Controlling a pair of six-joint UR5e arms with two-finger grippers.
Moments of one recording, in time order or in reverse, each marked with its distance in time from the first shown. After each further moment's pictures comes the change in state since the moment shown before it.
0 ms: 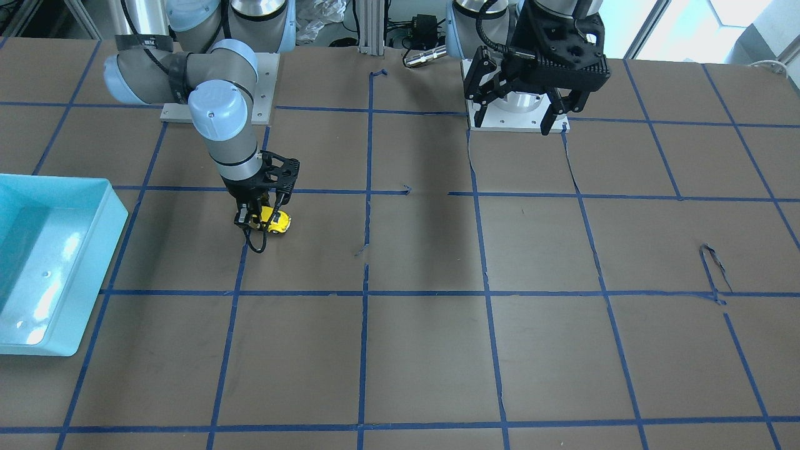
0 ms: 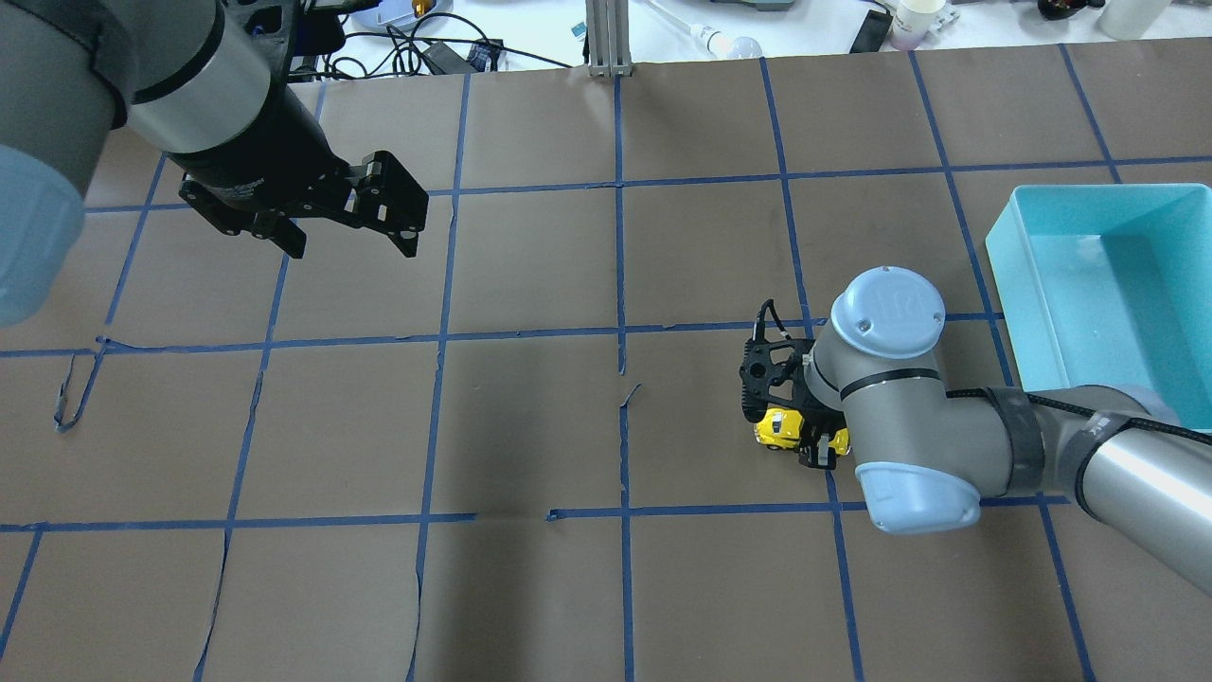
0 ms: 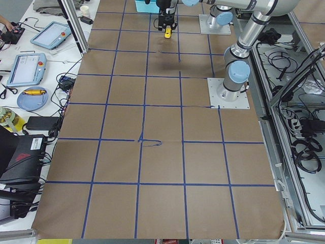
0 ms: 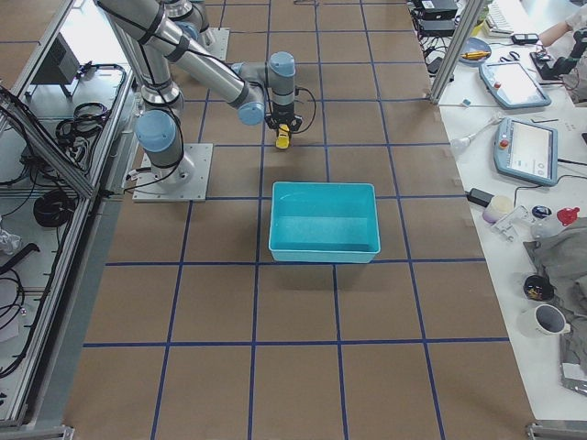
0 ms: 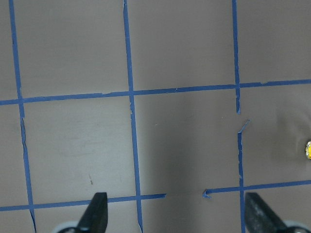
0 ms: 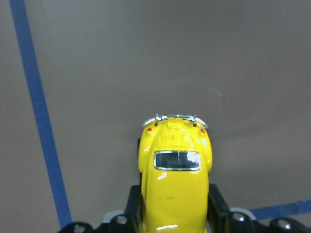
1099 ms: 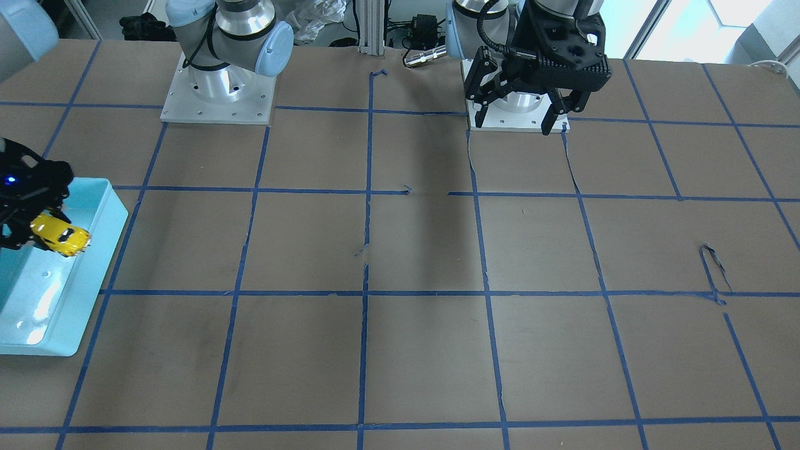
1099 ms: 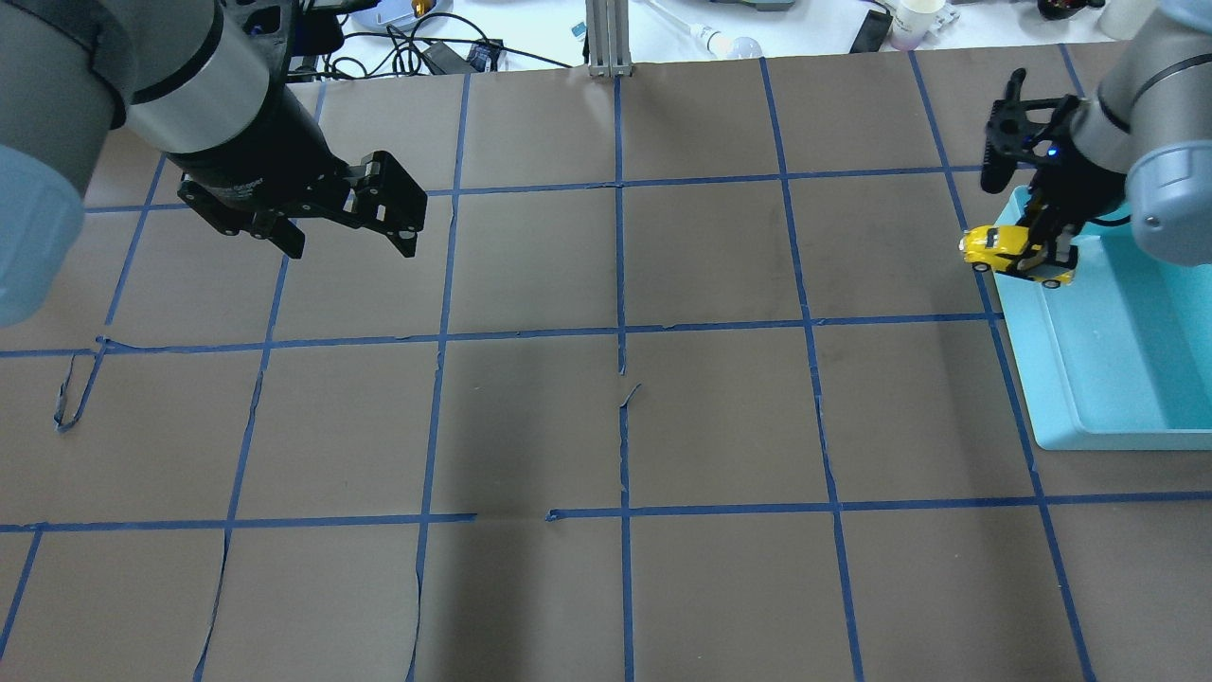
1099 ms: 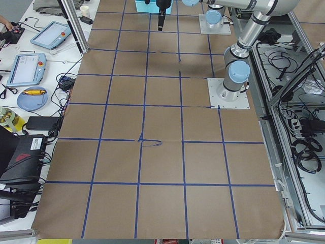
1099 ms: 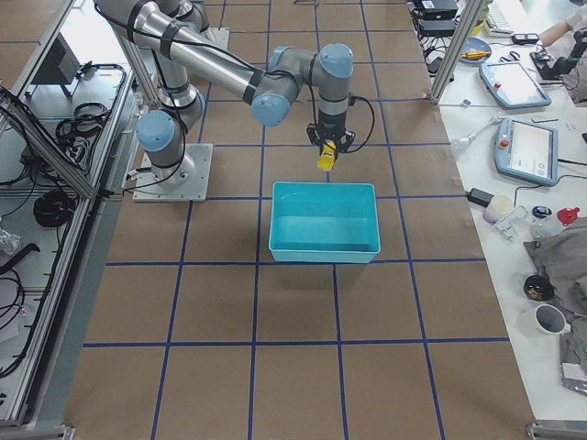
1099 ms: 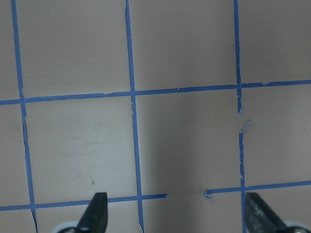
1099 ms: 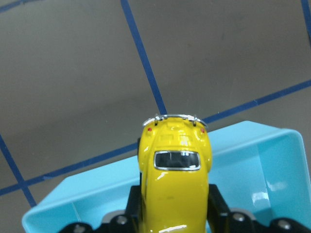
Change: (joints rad) left arm 0.001 0.000 0.000 0.000 0.001 0.000; right arm -0.505 -0.013 -0.493 0.457 -0.019 -0.334
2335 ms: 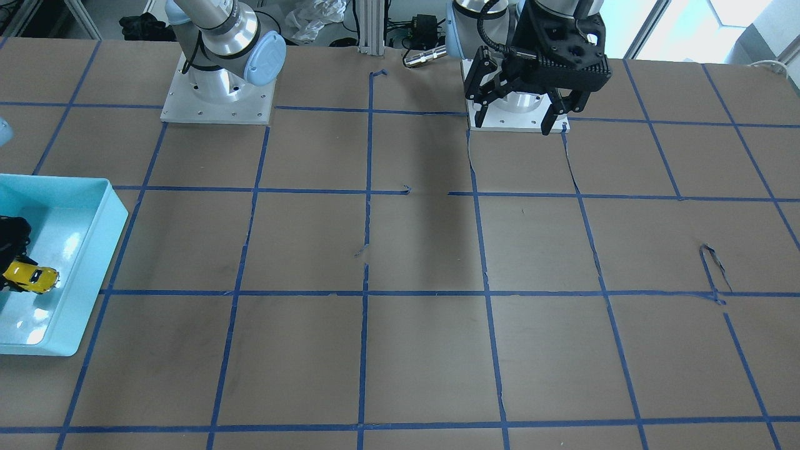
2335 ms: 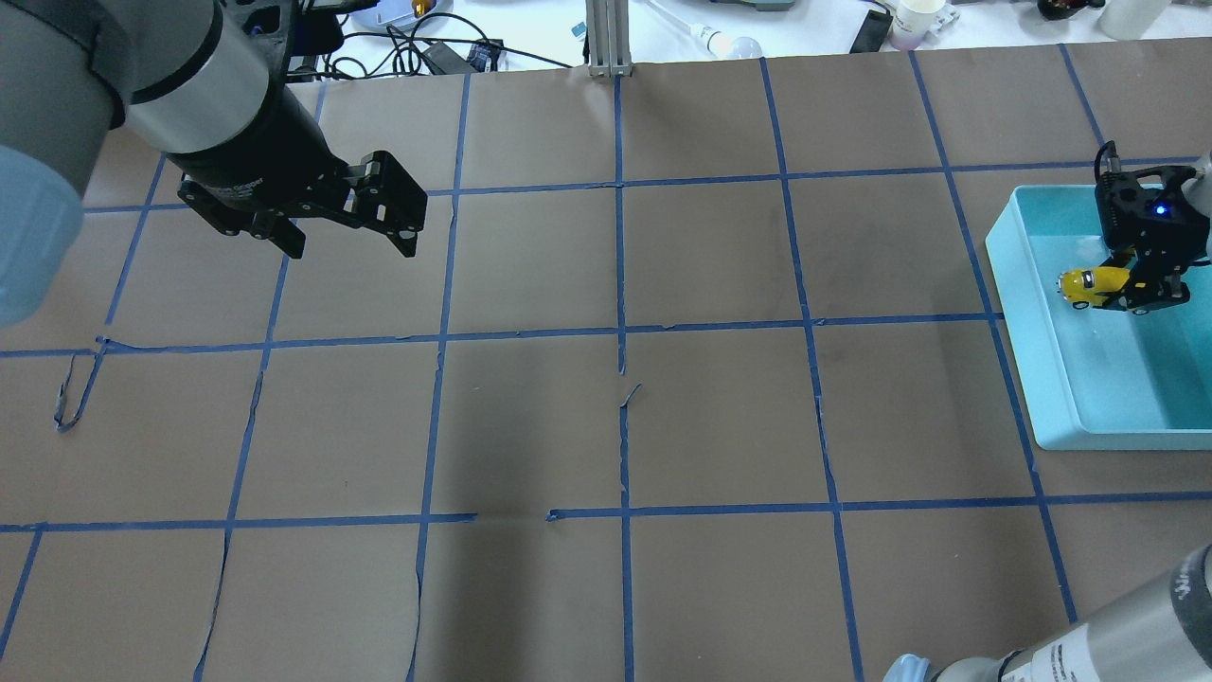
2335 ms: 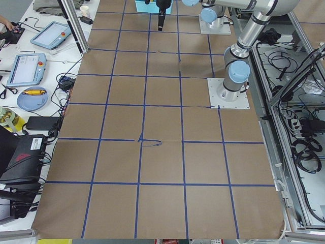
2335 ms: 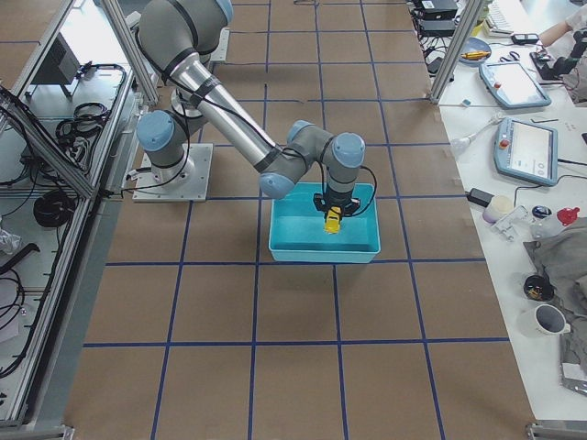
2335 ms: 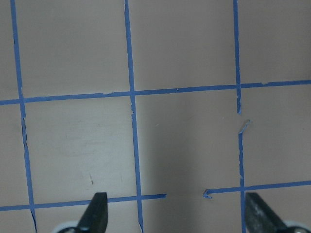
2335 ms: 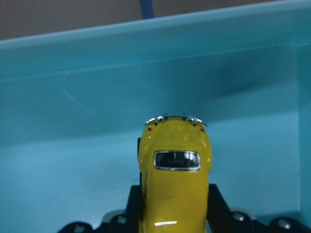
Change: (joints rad) left arm 0.001 0.000 0.000 0.000 -0.003 0.000; right arm -0.138 0.279 -0.017 -0.199 0.005 -0.326
